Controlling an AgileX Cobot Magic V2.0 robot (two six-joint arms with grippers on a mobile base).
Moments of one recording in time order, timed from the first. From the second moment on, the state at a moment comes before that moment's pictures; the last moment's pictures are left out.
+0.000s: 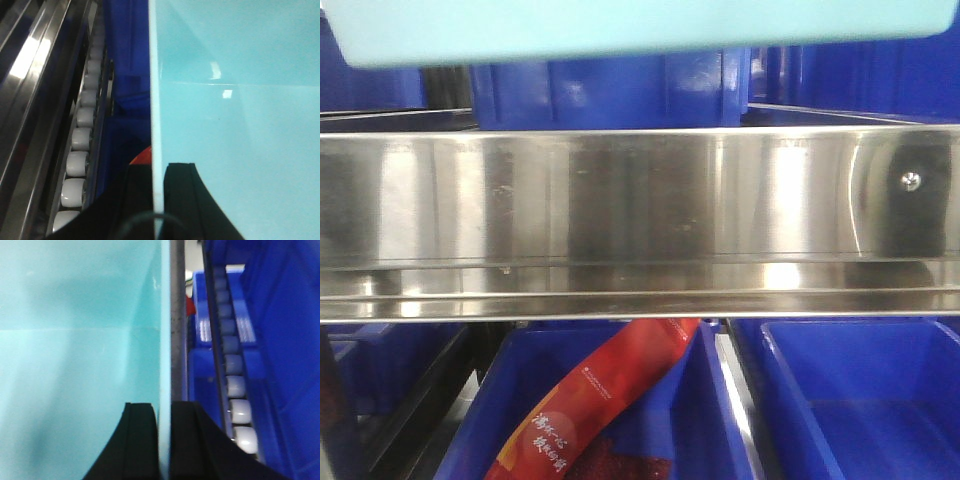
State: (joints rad) left arm -0.59 1.32 -1.34 0.61 0.83 -0.87; right arm 0.40 1.35 -1.42 -0.37 0.89 0.58
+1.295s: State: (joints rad) left arm -0.60 1.27 -1.38 0.65 0.86 -0.89; right arm 0.41 1.32 -1.40 -0.43 0.69 0.60
